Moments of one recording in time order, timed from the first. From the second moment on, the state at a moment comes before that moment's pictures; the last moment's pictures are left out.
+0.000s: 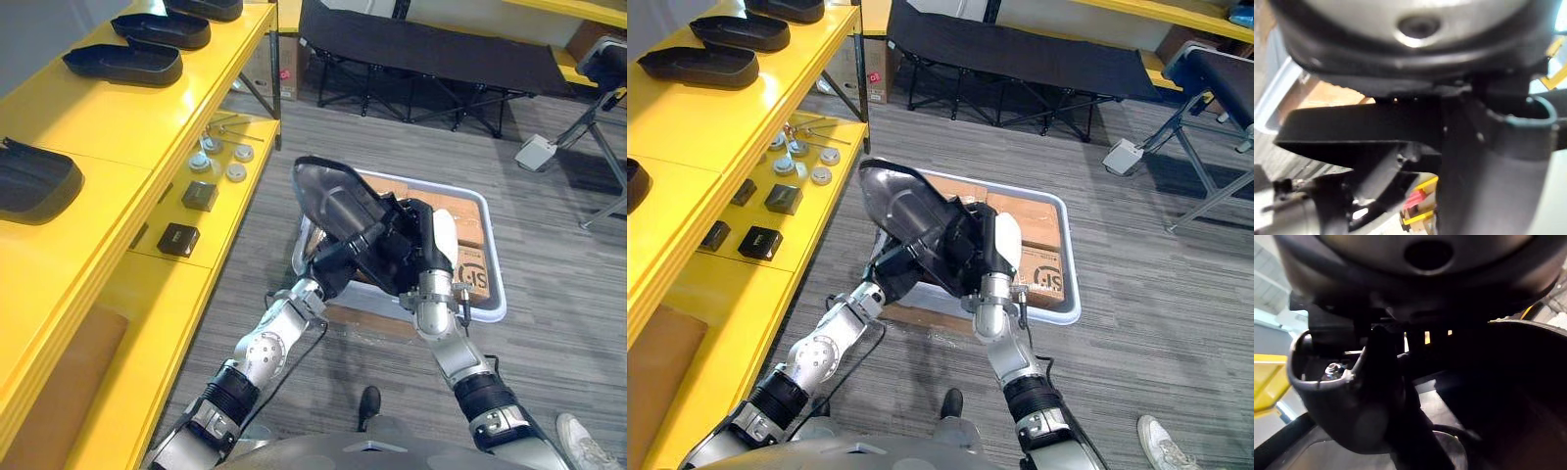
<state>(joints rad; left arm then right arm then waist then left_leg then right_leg) -0.20 0.11 -0.53 0.26 -1.13 0.05 -0.04 -0.17 -0.19 0.22 0.38 -0.42 -0.20 -0.54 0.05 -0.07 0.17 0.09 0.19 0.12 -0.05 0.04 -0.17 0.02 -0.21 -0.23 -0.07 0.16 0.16</state>
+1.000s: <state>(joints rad) -0.21 0.09 -0.63 0.30 -1.07 -0.18 0.14 -0.18 -0.16 0.35 0.39 -0.21 -0.30 -0.65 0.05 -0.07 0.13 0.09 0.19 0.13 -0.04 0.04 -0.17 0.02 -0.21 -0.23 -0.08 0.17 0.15</state>
